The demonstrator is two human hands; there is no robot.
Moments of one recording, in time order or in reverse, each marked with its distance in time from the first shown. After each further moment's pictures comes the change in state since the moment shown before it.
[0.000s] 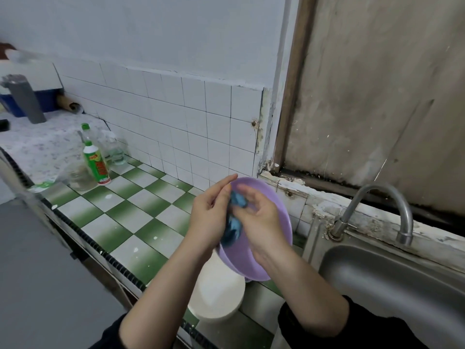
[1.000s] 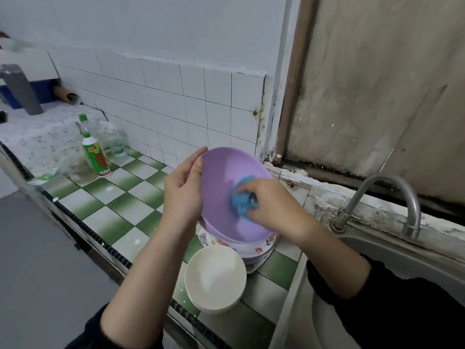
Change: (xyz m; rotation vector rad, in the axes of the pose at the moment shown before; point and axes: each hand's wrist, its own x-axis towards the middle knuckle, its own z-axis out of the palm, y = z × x) left_hand 0.018 0.019 -0.020 -0.120 0.169 0.065; right_hand 0.042 -0.024 -0.040 -1.291 -0.359 -0.425
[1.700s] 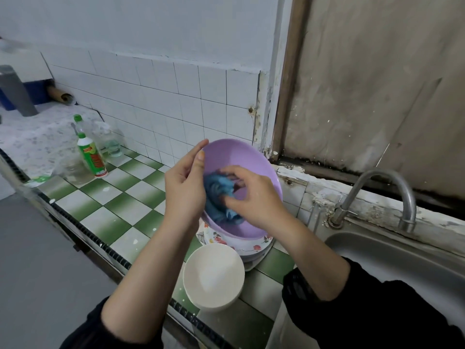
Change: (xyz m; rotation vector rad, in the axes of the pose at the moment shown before) left_hand -0.004 0.005 0.014 0.056 0.014 0.093; right_hand 0.000 -0.017 0.015 0.424 0.176 0.041
